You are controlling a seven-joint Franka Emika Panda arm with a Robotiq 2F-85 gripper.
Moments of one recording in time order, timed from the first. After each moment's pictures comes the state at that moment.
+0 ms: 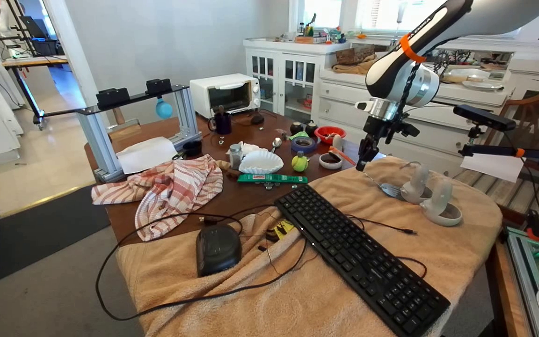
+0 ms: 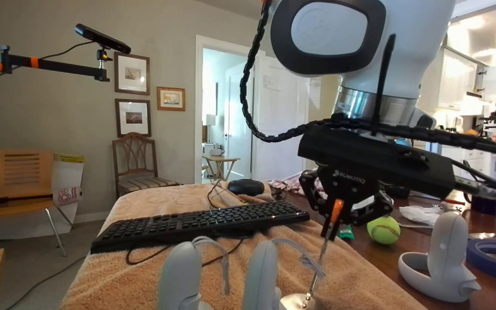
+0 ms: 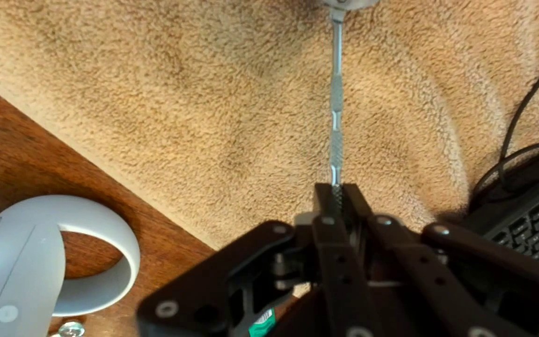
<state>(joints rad) -0.41 0.30 -0.11 -2.20 0.52 2.40 -1.34</state>
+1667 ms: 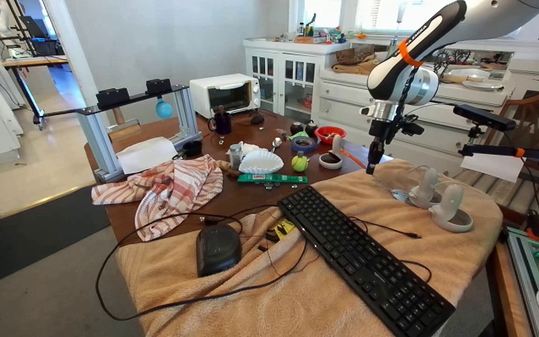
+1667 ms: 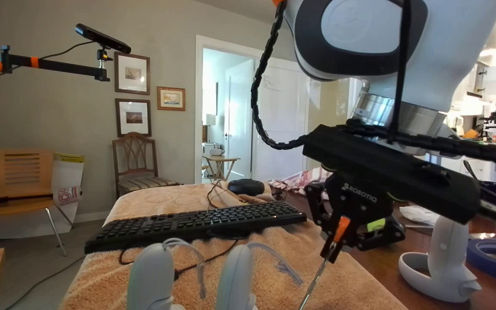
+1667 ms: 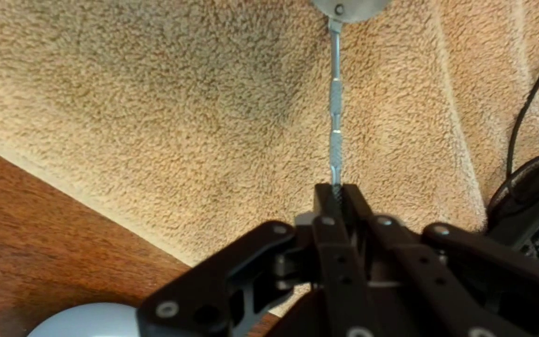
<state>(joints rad) -0.41 0.36 -0.17 -2.13 0.44 2.27 -1.17</state>
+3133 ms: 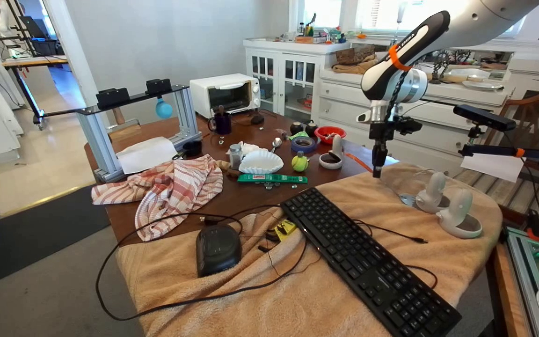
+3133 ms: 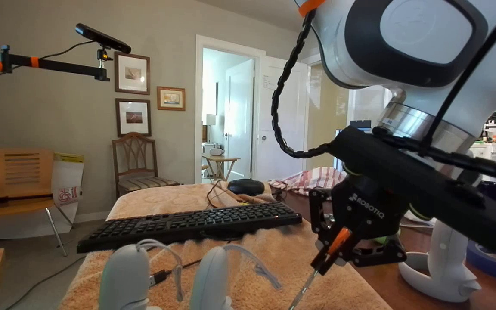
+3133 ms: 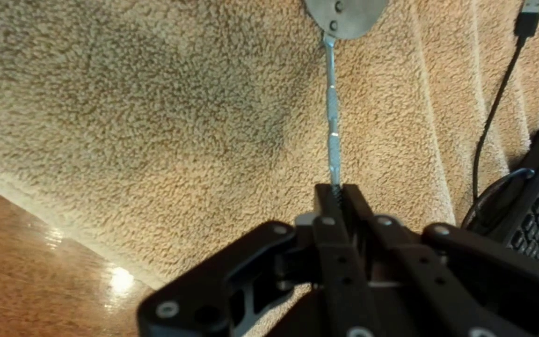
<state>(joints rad) -0.44 0.47 -0.18 -1.97 0.35 2.00 -1.15</state>
